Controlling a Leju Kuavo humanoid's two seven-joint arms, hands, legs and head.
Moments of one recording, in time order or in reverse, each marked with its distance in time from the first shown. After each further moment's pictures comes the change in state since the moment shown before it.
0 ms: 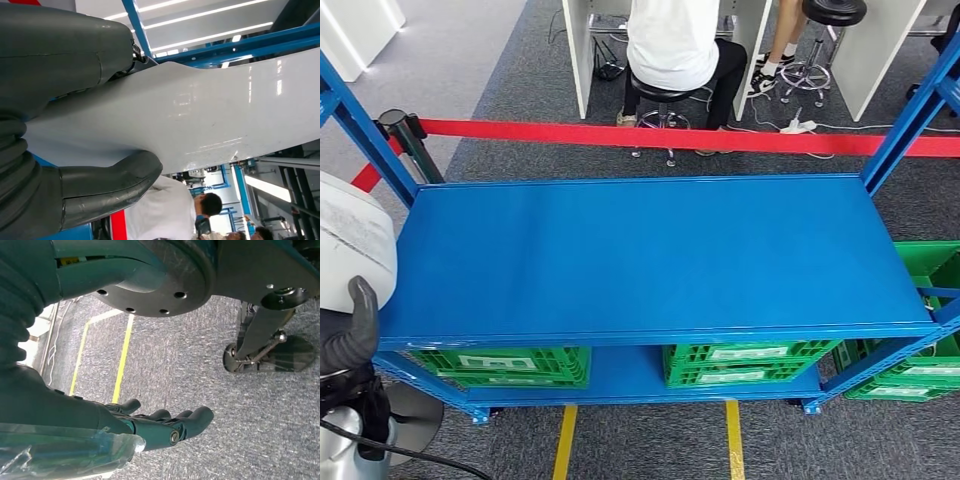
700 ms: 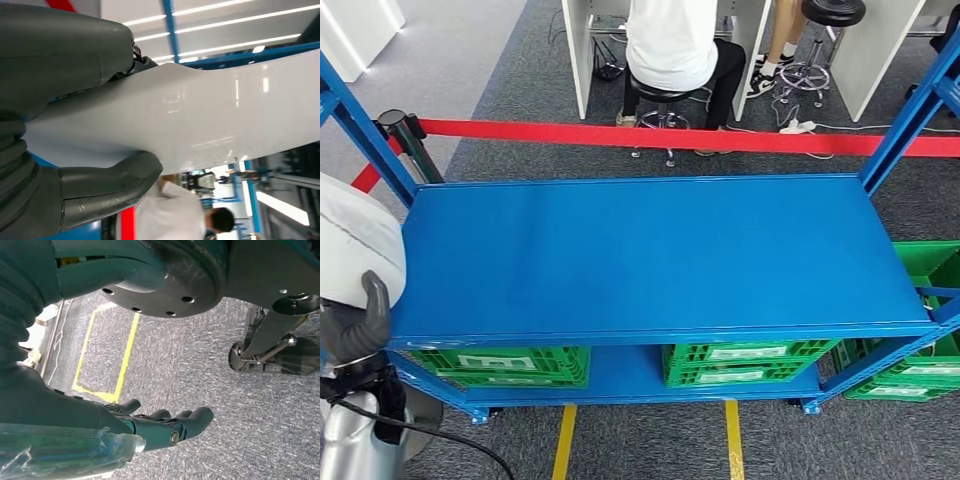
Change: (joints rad) left arm -0.076 0.007 0.001 0.168 0.035 0.028 -0.039; right arm 0.001 -0.003 0.066 0.000 0.015 0.011 0.015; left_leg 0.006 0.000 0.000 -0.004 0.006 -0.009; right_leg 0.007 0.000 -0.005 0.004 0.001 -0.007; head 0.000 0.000
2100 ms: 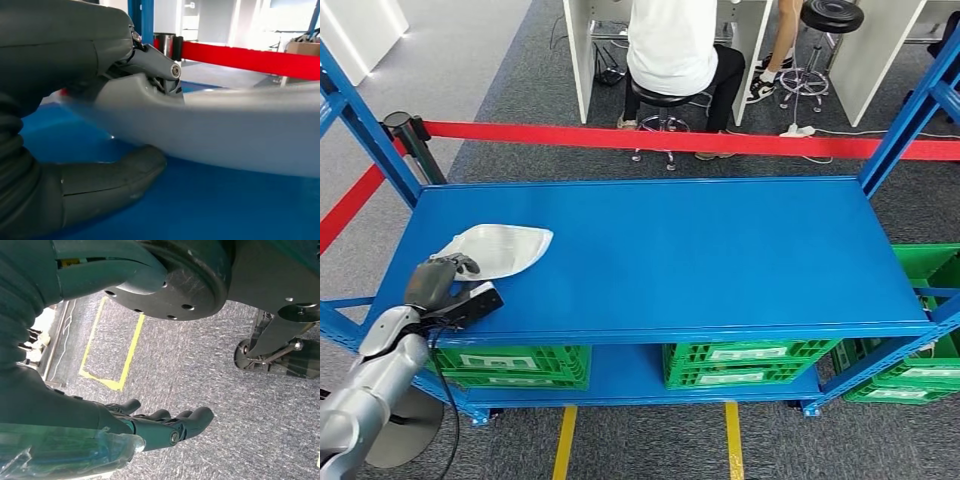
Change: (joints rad) left arm -0.536 0.264 -0.396 1.085 -0.935 0.267 0.286; right arm -0.020 -0.001 0.102 0.000 -0.011 0.039 0.054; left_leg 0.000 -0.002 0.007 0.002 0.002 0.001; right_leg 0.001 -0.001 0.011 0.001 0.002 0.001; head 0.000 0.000
